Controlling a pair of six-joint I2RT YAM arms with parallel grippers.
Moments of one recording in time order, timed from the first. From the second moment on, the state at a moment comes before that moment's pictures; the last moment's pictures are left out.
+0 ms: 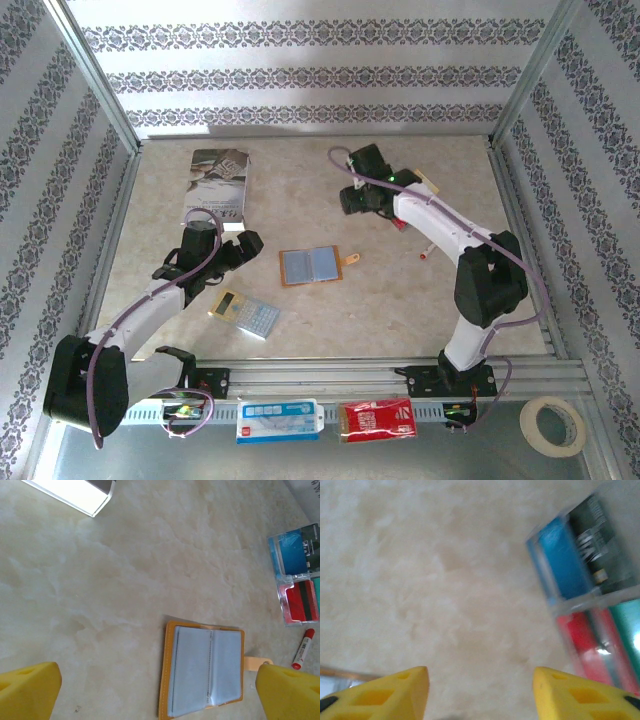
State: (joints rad) left arm -0.23 1.11 0.54 -0.16 0.22 -0.79; right arm 0.50 1.74 1.43 -0.67 0.11 0.21
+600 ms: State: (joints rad) left arm -0.21 1.05 0.53 -0.27 0.23 -0.78; right arm 0.78 1.71 1.23 -0.53 0.06 0.42
